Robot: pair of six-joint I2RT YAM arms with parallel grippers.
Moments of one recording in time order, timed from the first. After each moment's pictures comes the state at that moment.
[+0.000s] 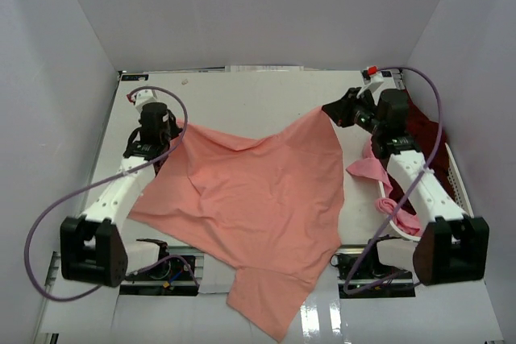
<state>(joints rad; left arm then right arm) -0.16 1.15 0.86 -0.13 -0.33 -0.49 0.15 1.16 0.90 0.08 -0.51 0.34</state>
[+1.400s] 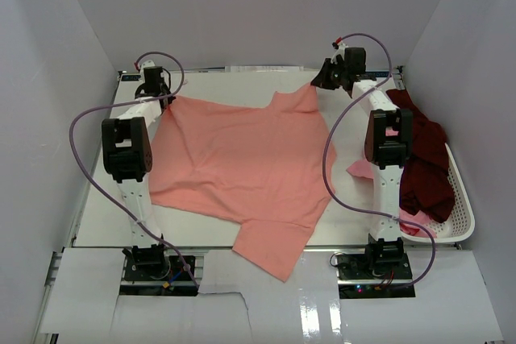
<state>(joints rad) 0.04 2.18 1.62 -0.06 -0.23 -0.36 0.10 2.42 2.04 -0.19 -0.49 0.25</state>
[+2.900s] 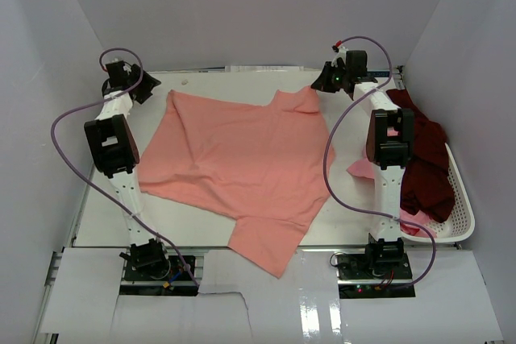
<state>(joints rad) 0.25 2.36 1.93 -0.16 0.26 -0.65 0.09 2.40 1.99 -0.16 -0.54 0.23</state>
